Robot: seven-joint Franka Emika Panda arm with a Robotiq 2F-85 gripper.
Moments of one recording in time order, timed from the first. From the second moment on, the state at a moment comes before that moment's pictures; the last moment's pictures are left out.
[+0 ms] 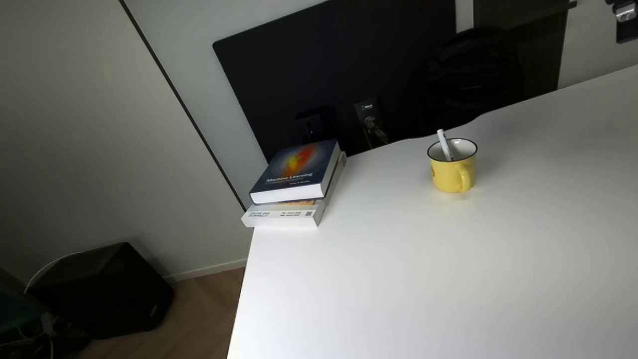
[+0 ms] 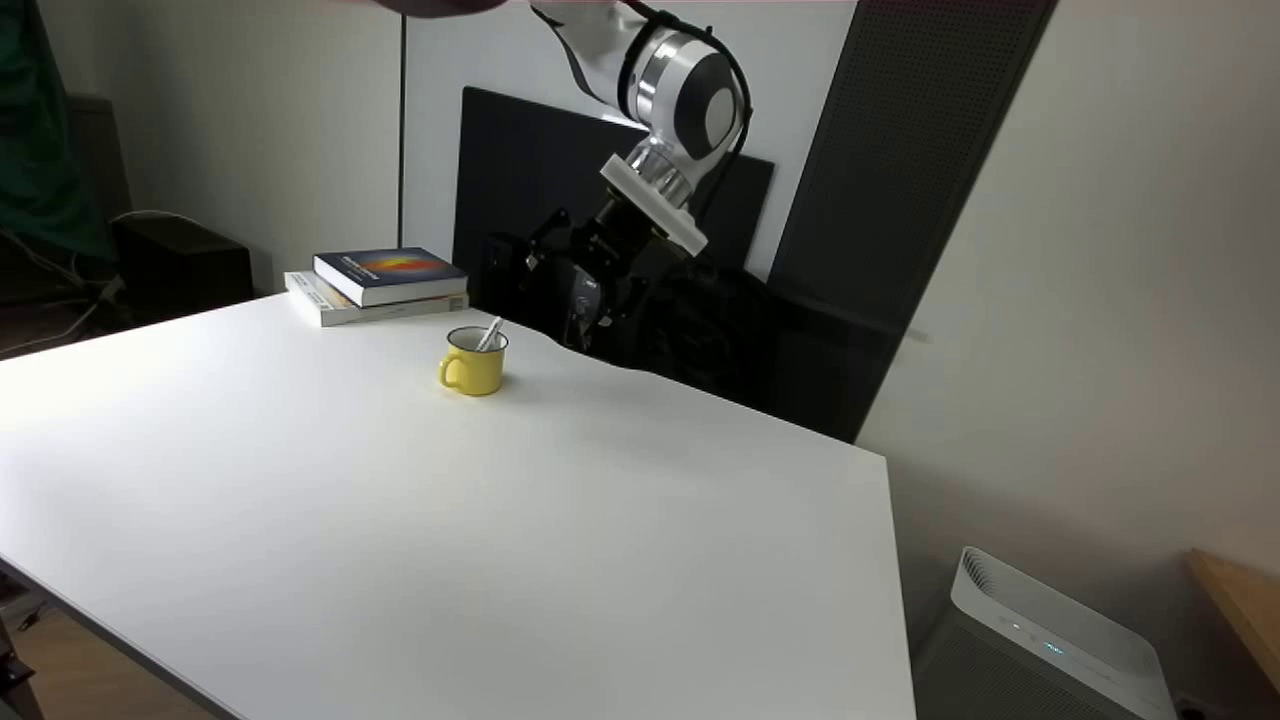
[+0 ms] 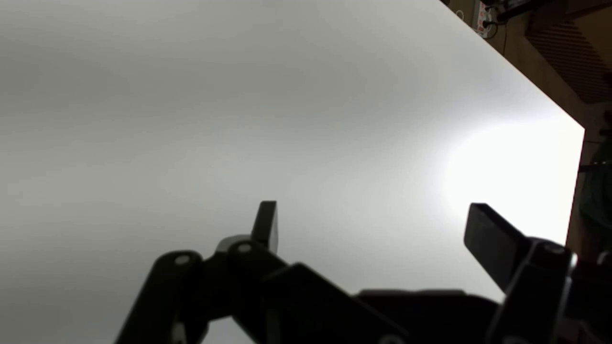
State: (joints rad) arm -0.15 0.85 0.05 -1.03 0.22 1.35 -0.57
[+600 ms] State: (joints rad) arm -0.12 1.12 0.11 -0.82 0.20 1.29 -0.60
